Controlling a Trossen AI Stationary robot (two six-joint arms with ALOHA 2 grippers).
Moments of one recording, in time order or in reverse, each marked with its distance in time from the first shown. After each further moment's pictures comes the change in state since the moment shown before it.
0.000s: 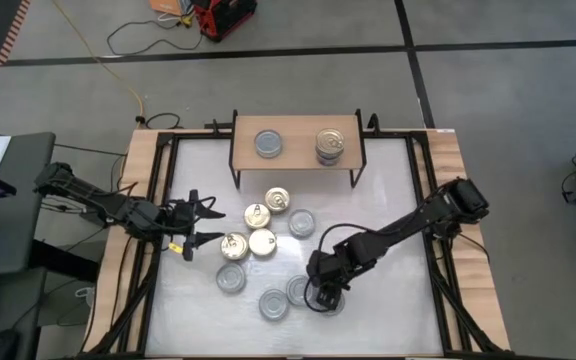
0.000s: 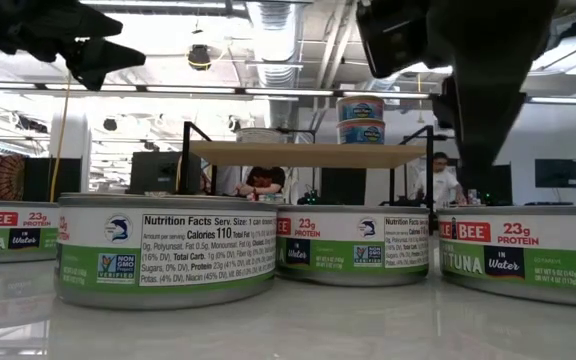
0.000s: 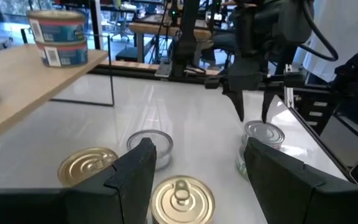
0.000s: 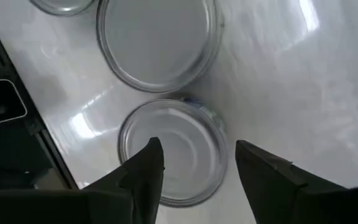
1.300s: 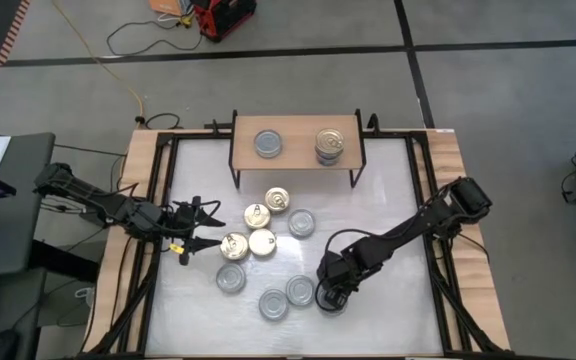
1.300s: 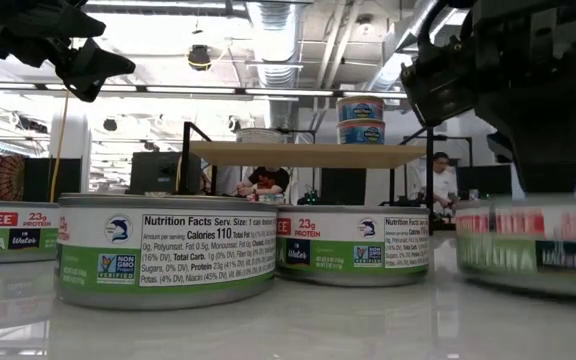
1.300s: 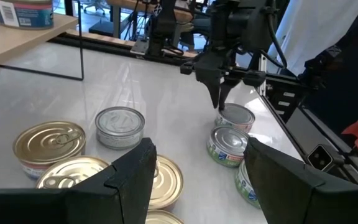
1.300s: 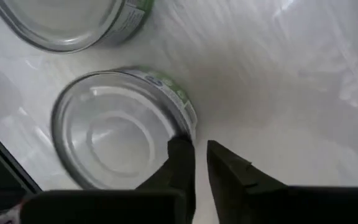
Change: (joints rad) left arm 0.000 0.000 0.000 -0.055 0.111 -0.121; right arm 0.014 0.004 -0.167 0.008 0.040 0.150
